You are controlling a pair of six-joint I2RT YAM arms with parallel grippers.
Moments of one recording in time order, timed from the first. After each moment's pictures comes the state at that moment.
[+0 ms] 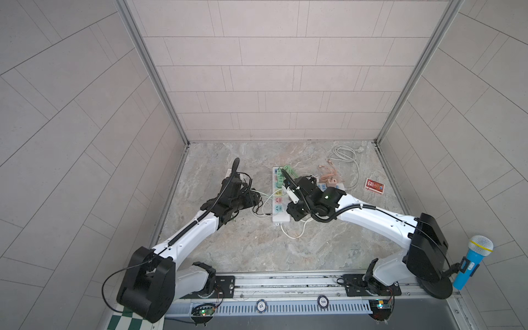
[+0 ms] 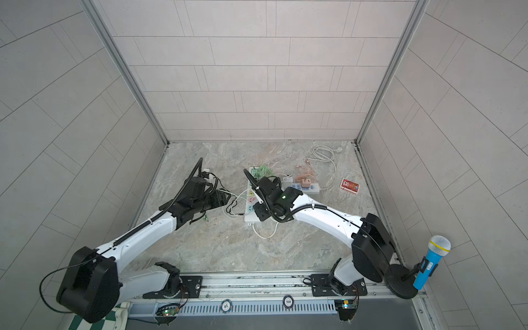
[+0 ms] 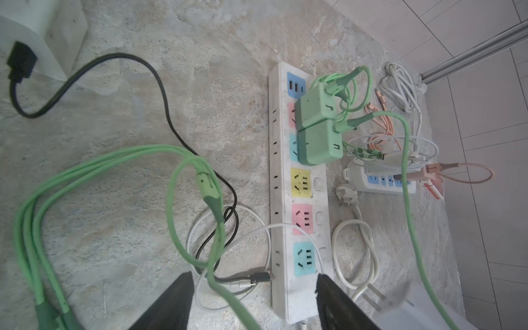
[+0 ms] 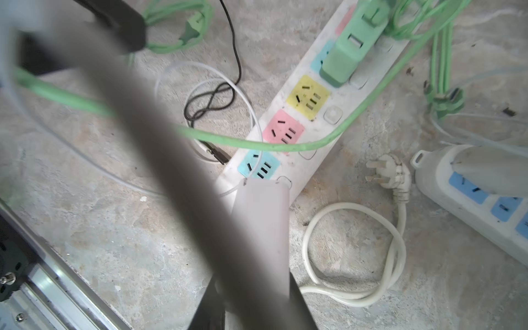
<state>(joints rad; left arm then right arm) -0.39 1.17 0.66 -0.23 0.15 -0.61 0.82 1.53 1.18 -0.69 0.03 0.25</state>
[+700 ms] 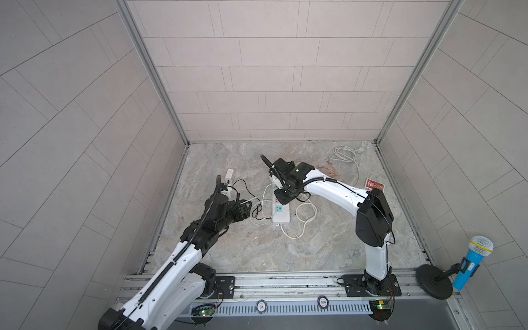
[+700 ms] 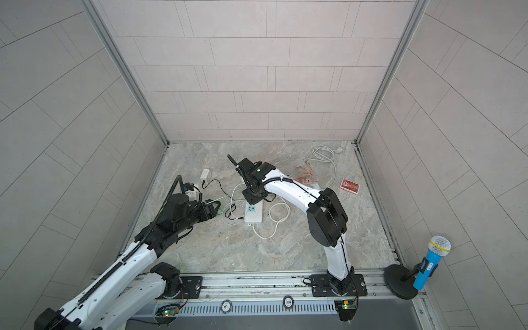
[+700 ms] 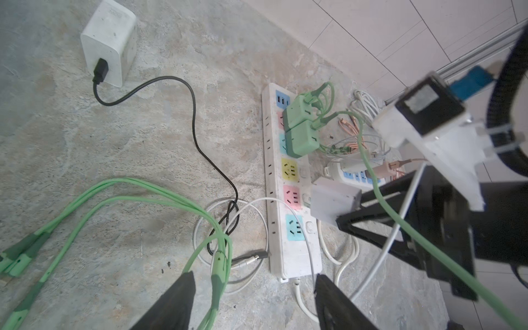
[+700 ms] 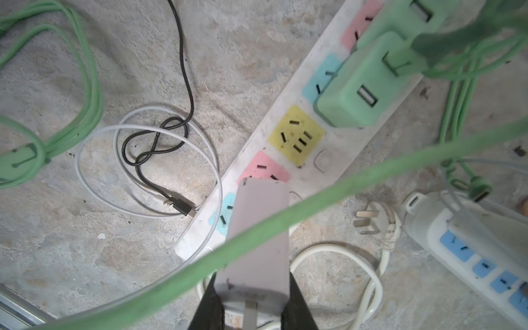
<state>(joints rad) -0.39 0.76 0.52 -0.34 0.12 -0.64 0.74 1.99 1.77 -1.06 0.03 0.14</state>
